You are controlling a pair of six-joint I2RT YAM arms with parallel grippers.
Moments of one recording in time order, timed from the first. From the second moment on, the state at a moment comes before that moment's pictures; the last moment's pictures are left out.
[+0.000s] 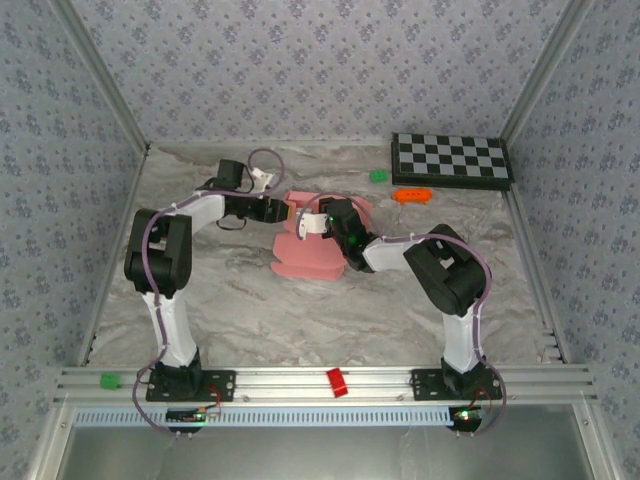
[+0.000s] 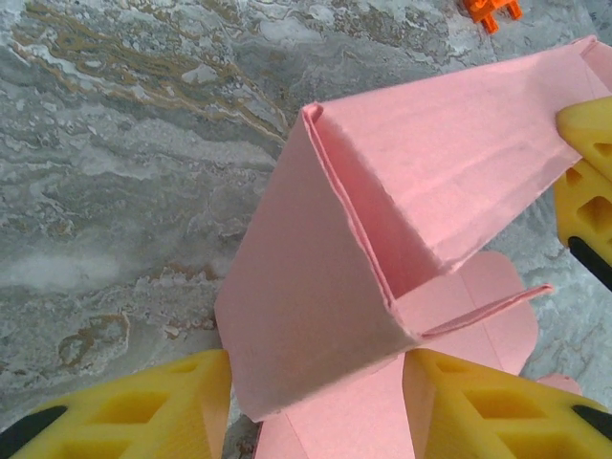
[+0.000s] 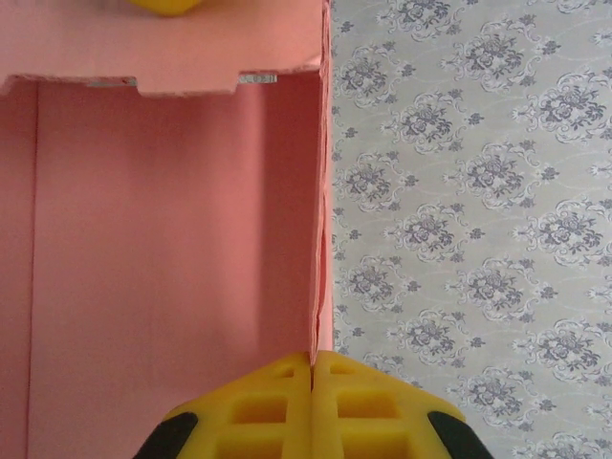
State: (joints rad) left arm -0.23 1.99 1.33 -0.30 0.72 0.00; right arm 0.70 1.96 1.03 0.61 0.30 -1.29
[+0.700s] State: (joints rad) left arm -0.26 1.95 1.18 -0.10 0.60 -0.10; right arm 0.70 1.98 1.06 0.60 0.30 -1.29
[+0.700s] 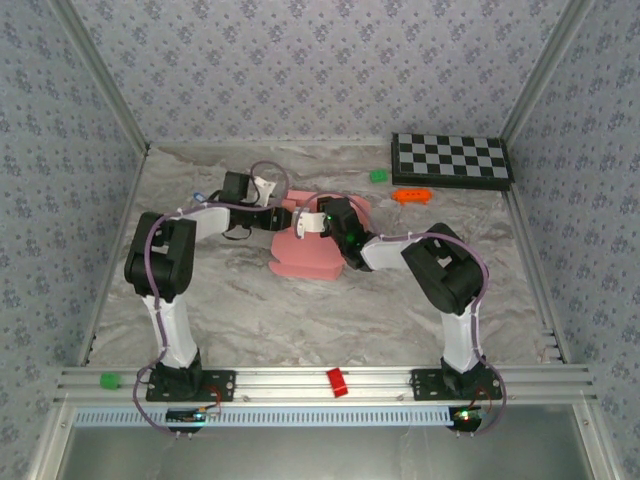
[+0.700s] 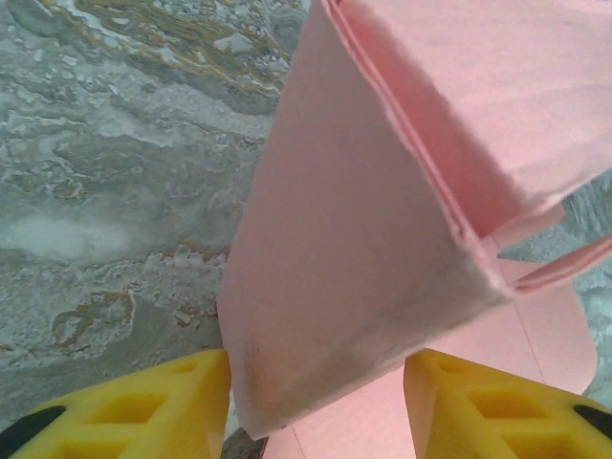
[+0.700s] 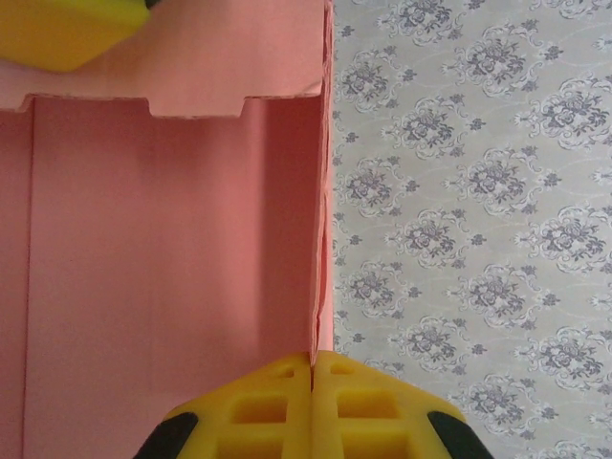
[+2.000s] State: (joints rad) left arm -0.29 1.90 1.08 0.11 0.58 -0.18; right arm 0.70 1.98 1.07 0.58 0.30 -1.29
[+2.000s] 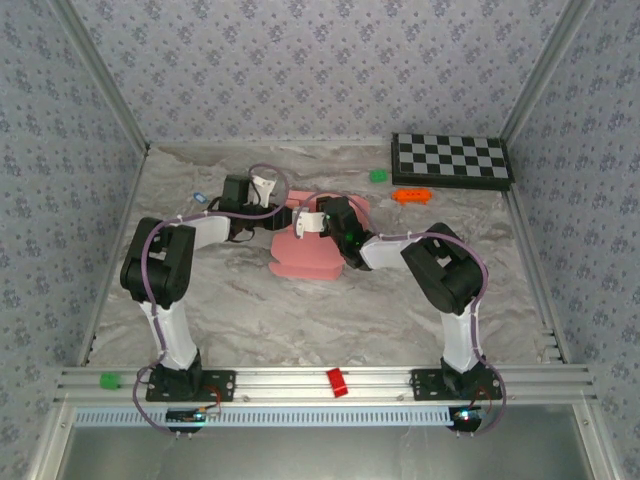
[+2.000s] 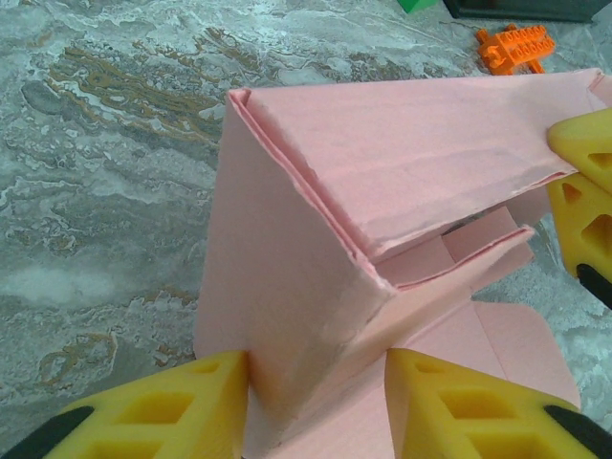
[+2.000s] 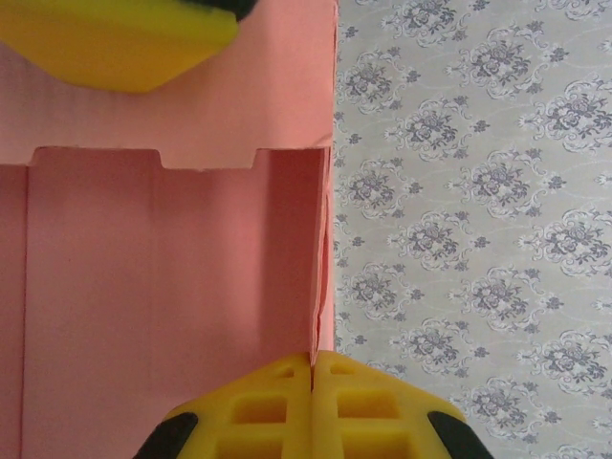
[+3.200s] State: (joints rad) left arm -0.33 1.90 1.03 0.23 0.34 -0.25; right arm 0.74 1.98 1.04 0.64 0.31 -1.29
